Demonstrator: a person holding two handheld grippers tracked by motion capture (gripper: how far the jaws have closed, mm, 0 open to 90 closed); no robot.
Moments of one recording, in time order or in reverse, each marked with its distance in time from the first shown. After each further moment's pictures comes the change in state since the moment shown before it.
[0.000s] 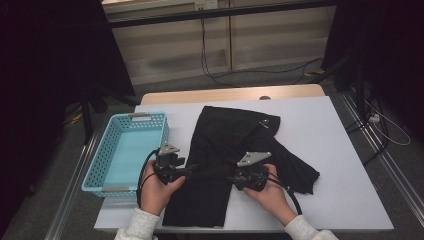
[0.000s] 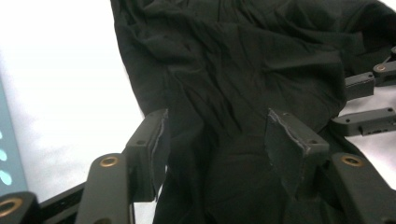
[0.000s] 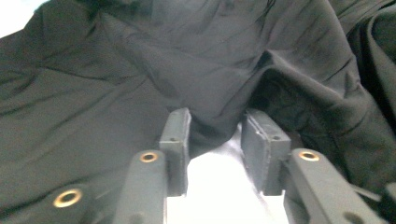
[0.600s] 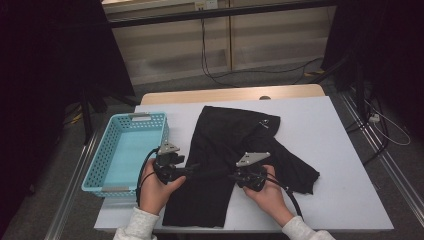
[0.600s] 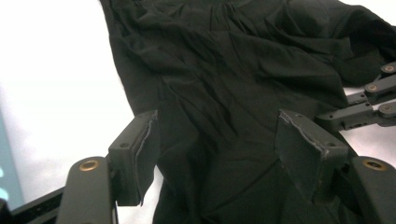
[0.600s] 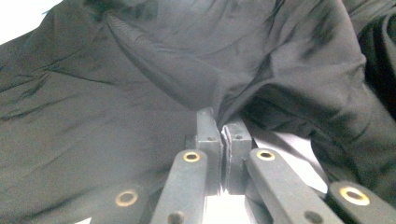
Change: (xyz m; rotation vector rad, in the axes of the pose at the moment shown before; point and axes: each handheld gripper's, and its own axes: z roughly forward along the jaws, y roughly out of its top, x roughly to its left) left arm 0.001 0.003 -0.001 -0.024 -0.021 0.021; right arm 0.002 0.000 0.002 -0.002 0.017 0.011
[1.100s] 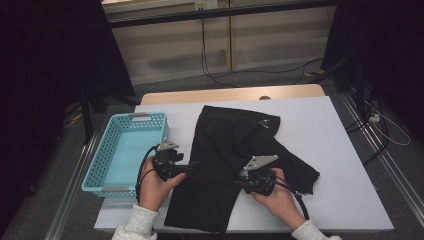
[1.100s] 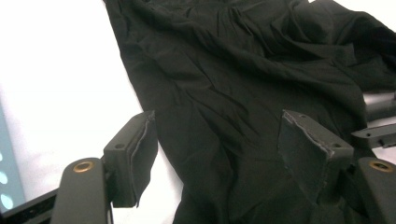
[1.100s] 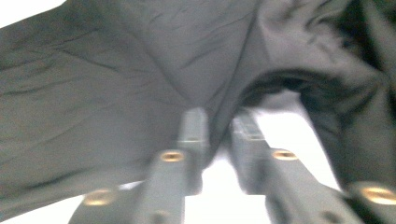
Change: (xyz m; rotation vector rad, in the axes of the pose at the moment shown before) left arm 0.005 0.005 0.004 0.009 -0.005 -0.020; right arm 0.000 -0.011 -0.022 0.048 -0.008 -0.015
